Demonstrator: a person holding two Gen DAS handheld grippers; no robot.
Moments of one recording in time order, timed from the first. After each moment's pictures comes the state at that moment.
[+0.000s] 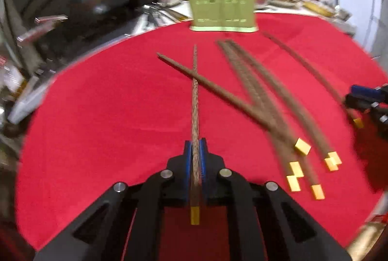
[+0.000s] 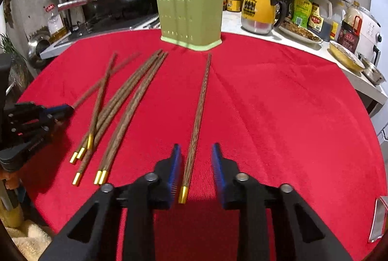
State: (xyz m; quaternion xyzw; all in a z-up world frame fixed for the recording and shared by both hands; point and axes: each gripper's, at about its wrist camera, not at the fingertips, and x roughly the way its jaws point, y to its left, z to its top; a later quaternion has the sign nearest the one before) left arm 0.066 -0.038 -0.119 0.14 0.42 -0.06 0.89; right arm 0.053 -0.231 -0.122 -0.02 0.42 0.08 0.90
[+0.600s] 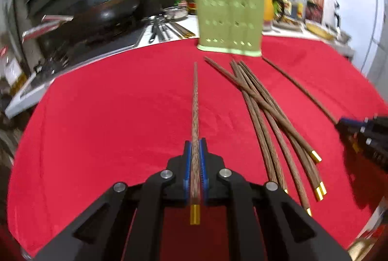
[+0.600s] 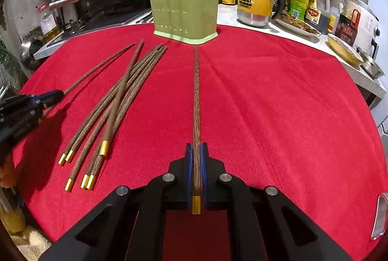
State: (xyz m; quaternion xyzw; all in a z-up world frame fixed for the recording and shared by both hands) left arm 0.070 -0.022 -0.098 0.08 0.39 -0.08 0.91; right arm 0.059 -0.231 -0.127 -0.01 0.43 0.07 0.90
